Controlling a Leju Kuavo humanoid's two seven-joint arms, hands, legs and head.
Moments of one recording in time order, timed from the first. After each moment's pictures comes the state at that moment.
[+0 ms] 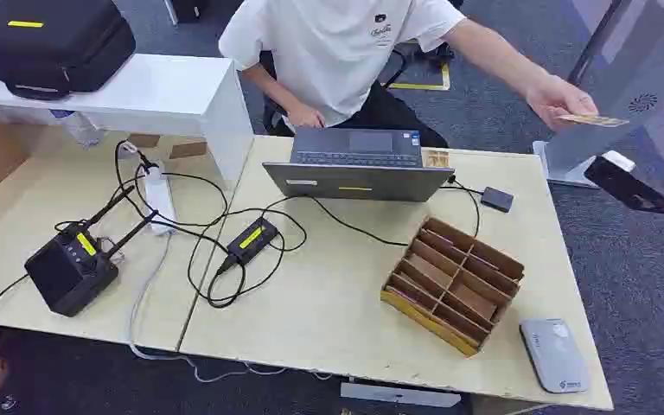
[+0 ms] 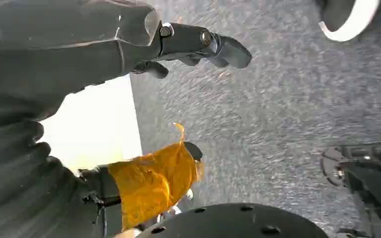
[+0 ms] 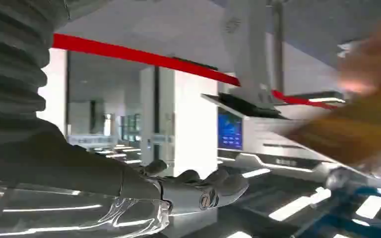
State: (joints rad) left arm -0.09 -0.22 1.14 -0.20 -1.42 0.13 0.13; right arm -0.81 -0.62 0.29 -0.91 0.89 -0.32 0.00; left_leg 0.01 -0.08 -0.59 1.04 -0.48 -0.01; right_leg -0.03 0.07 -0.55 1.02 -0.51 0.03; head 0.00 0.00
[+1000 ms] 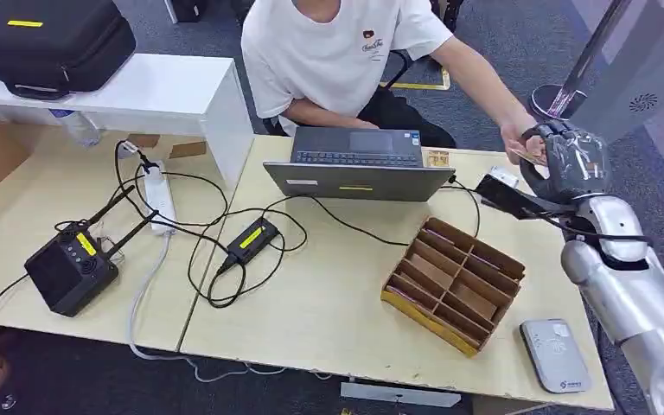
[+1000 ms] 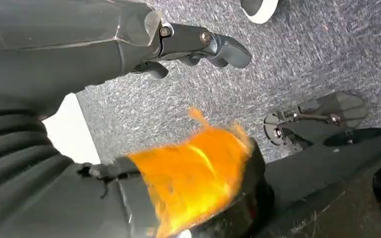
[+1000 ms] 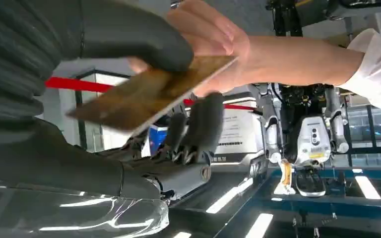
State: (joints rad) left arm -0.09 -0.23 1.09 -0.20 -1.40 0.02 -0.06; right arm -0.79 -0.42 0.45 -0.95 0.84 -0.45 -0.04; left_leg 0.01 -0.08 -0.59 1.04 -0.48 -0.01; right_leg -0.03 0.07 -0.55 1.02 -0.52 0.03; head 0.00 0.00
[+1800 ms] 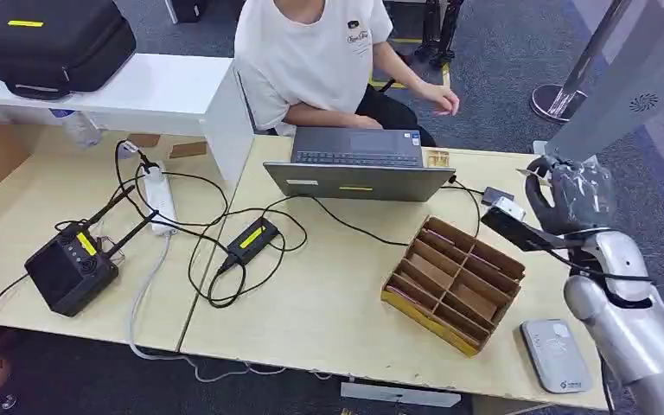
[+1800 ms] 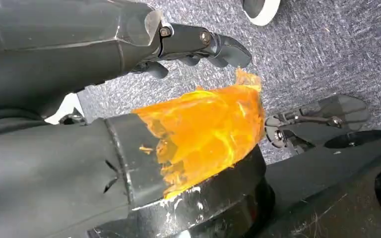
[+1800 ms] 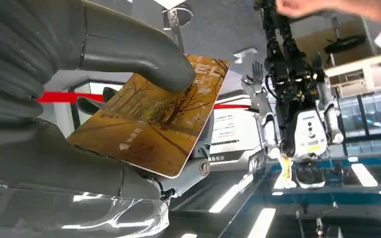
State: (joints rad) left arm -0.09 -0.24 1.09 -0.20 -1.39 0.04 -0.05; right arm -0.58 -0.47 0.37 -1.14 0.82 -0.52 -0.05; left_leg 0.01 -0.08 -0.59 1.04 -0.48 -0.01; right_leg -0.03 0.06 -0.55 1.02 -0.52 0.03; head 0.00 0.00
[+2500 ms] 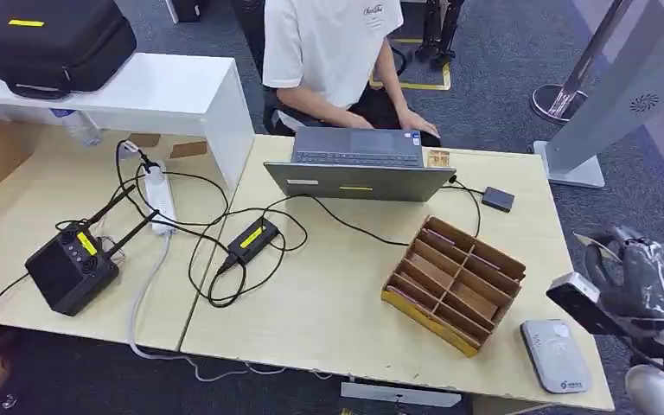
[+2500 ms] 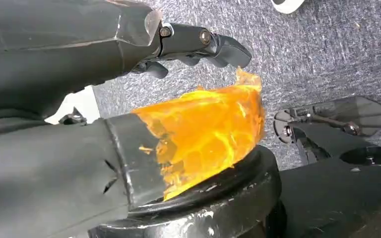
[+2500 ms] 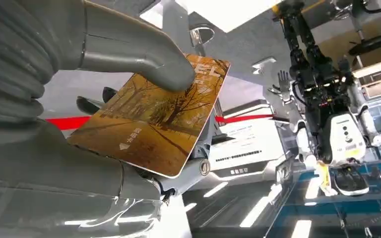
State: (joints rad) left arm -0.08 -0.24 1.15 -0.20 -1.33 0.06 -0.01; right arm -0.11 -0.57 0.01 -1.45 0.74 -0.50 -0.15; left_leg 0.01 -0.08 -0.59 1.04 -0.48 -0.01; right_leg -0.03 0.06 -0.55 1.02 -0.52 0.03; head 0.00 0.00
